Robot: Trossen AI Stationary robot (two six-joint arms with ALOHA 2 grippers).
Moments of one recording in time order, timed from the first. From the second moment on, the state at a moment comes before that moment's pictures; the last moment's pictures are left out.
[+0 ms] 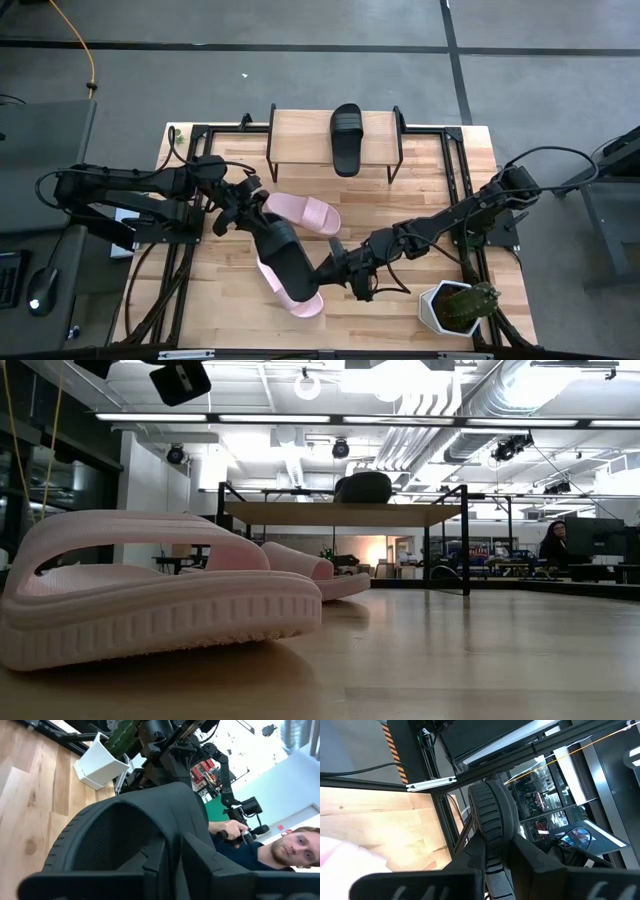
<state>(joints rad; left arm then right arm) 0.16 0.91 0.67 0.08 0.67 -0.72 0.41 1.64 1.17 0.36 0.02 -1.16</state>
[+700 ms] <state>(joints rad) 0.18 0.91 0.67 -0.01 0.56 -0.54 0.41 1.64 1.17 0.35 0.10 -1.14</state>
